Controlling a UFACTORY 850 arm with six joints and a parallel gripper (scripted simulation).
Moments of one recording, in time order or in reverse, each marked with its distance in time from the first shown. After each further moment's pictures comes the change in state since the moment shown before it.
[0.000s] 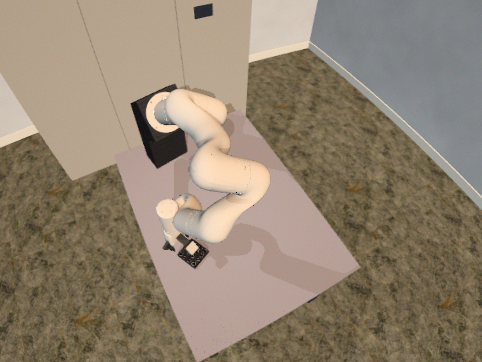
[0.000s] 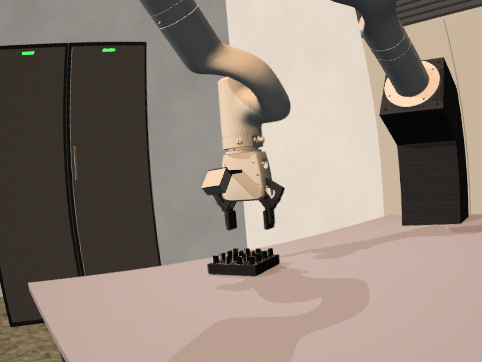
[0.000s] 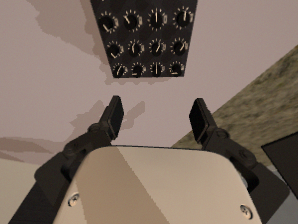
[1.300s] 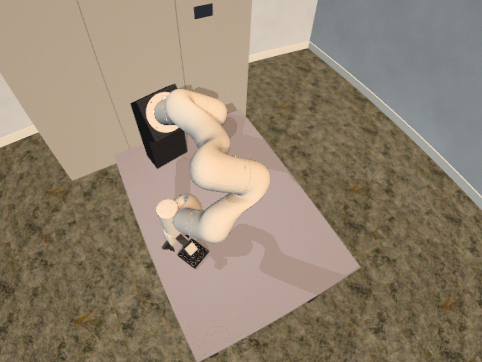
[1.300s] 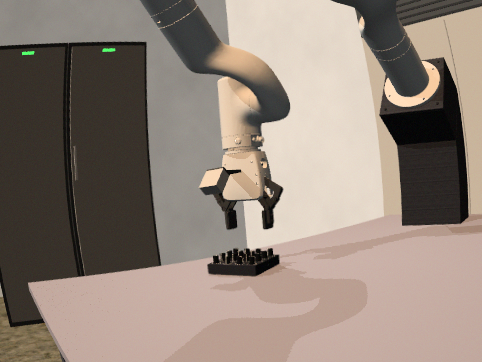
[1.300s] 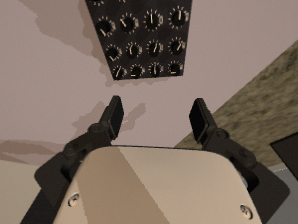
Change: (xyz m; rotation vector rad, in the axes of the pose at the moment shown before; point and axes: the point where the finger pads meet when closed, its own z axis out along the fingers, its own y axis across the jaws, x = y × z) arm 0.001 0.001 -0.001 -0.001 0.001 0.049
